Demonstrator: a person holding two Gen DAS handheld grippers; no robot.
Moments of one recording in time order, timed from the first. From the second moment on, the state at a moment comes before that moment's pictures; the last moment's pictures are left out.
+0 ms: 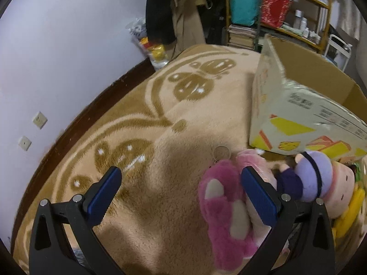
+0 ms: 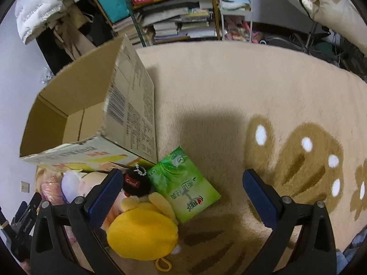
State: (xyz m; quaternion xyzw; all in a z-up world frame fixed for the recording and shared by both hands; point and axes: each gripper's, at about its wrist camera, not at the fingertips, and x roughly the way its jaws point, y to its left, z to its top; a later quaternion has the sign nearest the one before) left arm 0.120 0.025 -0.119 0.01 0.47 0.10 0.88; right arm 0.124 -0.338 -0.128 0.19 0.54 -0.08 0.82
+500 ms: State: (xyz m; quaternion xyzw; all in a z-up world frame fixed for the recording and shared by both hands) left arm 0.128 0.020 -0.140 0.00 0.50 0.08 0.86; right arm 0.144 -0.340 -0.161 0.18 0.59 -0.09 0.78
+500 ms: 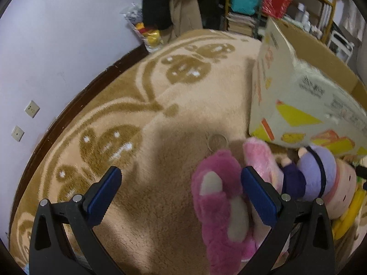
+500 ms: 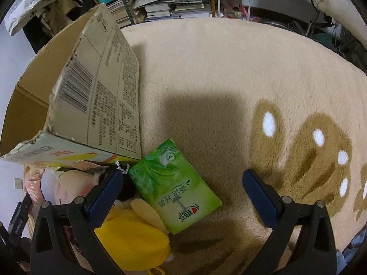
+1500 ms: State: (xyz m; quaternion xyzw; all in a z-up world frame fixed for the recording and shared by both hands) left arm 0.130 -0.005 -0.170 -0.01 0.58 0.00 0.82; right arm 0.152 -0.342 -0.163 0.17 0.59 -0.08 0.79
